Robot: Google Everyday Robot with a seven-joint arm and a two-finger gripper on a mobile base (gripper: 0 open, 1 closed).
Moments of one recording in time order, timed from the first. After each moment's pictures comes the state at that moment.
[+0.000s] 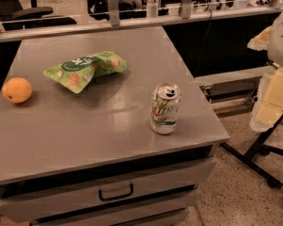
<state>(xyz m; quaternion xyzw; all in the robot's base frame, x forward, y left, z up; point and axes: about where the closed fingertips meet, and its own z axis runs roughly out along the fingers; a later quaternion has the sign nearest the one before) 0.438 -0.217 0.976 -0.60 0.78 -0.03 0.16</state>
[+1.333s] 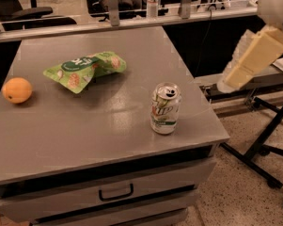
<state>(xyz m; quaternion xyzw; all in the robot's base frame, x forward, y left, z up) 0.468 -0.154 1.054 -0.61 0.71 -0.05 0.35</state>
